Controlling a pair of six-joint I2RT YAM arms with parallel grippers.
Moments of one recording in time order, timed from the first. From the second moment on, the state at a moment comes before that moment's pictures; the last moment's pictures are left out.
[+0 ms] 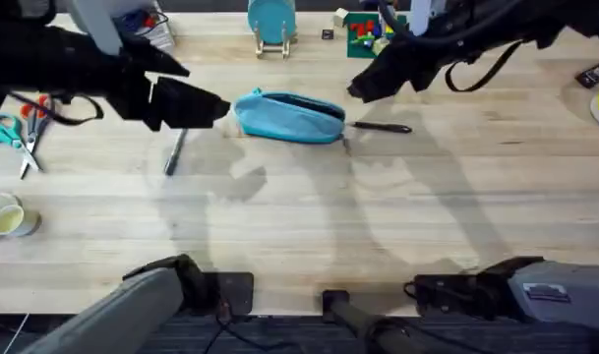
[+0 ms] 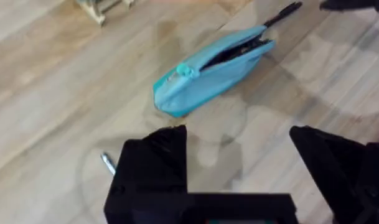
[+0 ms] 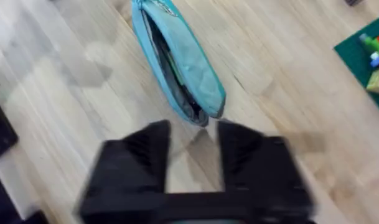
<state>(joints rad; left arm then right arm) 0.32 1.22 1.25 -1.24 0.75 0.85 0.33 1.48 1.33 -0.84 -0.44 -0.41</state>
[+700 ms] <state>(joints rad) 0.32 1.17 1.25 -1.26 0.68 0.78 0.33 1.48 1.33 -0.93 -0.44 -0.78</state>
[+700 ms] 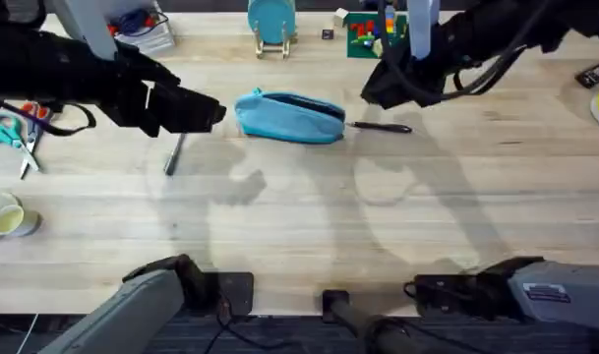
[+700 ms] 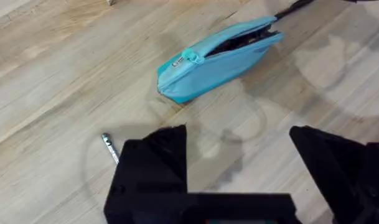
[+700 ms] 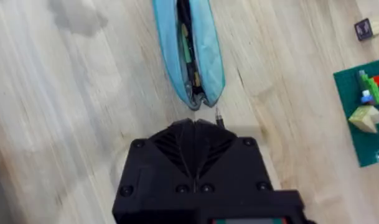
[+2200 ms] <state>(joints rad) 0.32 1.17 1.25 -1.26 0.68 0.78 0.42 1.79 1.33 -0.71 -0.51 -0.89</state>
